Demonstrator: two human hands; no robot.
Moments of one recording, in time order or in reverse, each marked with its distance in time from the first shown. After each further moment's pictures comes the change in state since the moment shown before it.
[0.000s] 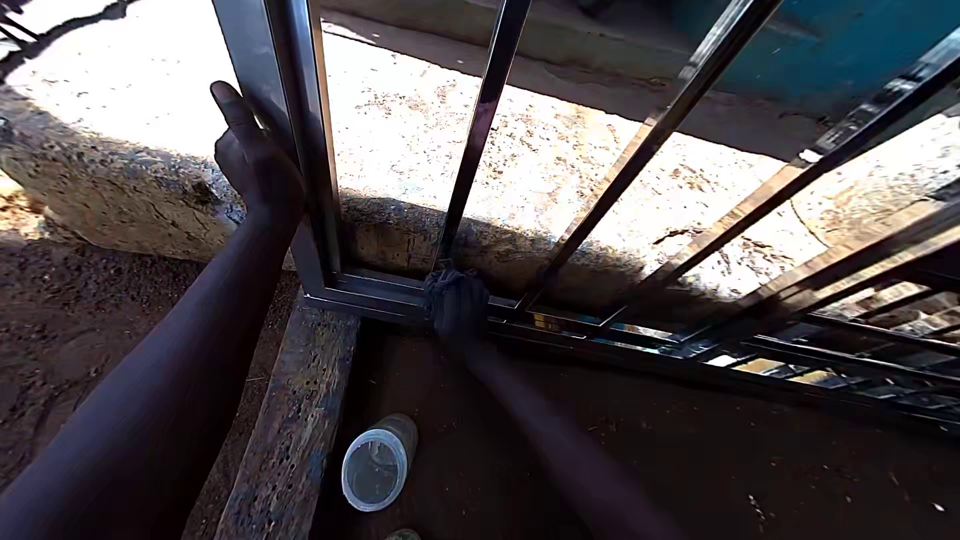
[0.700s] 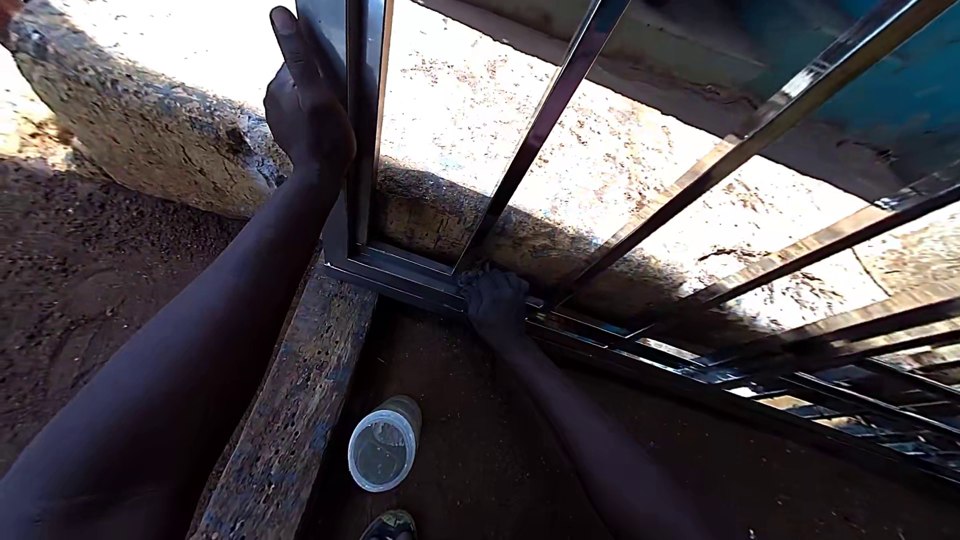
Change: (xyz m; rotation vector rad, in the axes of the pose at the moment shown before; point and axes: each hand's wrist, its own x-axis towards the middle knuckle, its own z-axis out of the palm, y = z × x) left_hand 0.002 0.003 0.002 0.131 0.013 -0.014; right_hand 0.005 0.025 -0.002 -0.045 -0.138 -0.014
